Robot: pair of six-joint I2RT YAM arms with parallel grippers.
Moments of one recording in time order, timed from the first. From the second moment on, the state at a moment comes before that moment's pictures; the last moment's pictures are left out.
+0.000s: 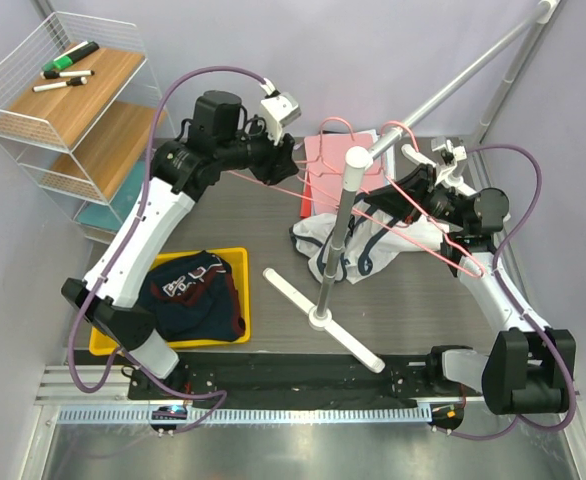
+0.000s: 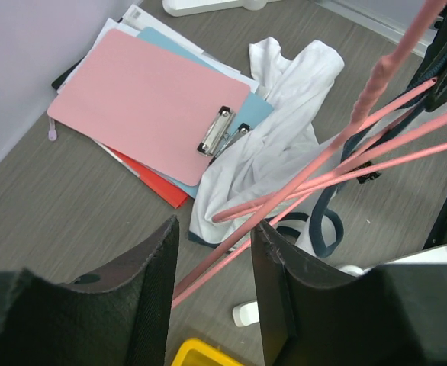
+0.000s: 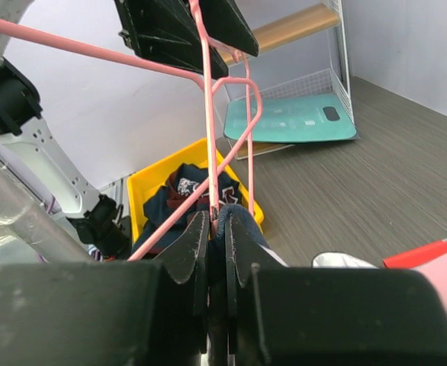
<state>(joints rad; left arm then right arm) -0.56 1.62 1.96 -0.80 0.41 0.21 0.00 1.17 0.77 0.91 -1.17 0.79</state>
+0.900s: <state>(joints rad) -0.62 1.56 1.91 -0.81 0.35 0.27 -0.01 1.09 0.73 0.86 -1.08 0.80</state>
